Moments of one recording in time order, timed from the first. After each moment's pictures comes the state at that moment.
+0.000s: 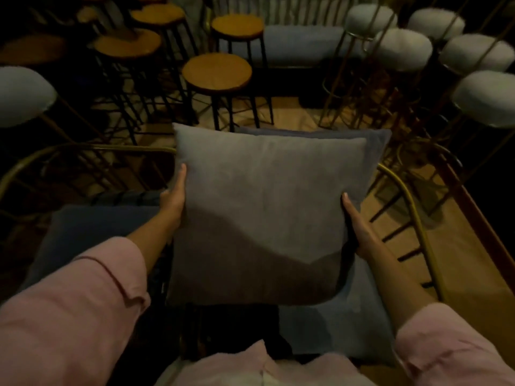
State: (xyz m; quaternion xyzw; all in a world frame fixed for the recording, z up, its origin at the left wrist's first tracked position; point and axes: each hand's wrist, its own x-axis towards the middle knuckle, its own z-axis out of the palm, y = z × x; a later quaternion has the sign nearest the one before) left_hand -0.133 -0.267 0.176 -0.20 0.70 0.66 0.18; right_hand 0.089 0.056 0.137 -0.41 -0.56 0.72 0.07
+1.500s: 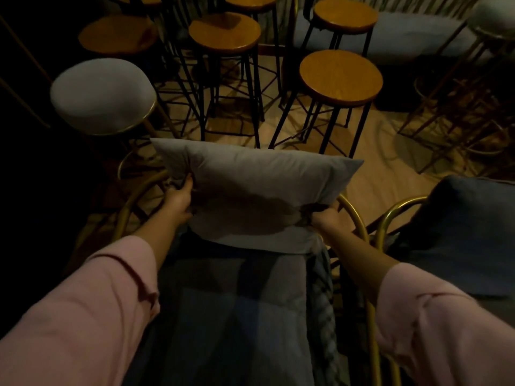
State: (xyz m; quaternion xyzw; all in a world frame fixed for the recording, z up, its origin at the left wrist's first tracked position) left_hand -0.517 -0.604 0.121 -0.23 0.68 0.66 0.21; right_hand -0.363 -0.333 0.115 -0.46 -0.67 0.58 -0.05
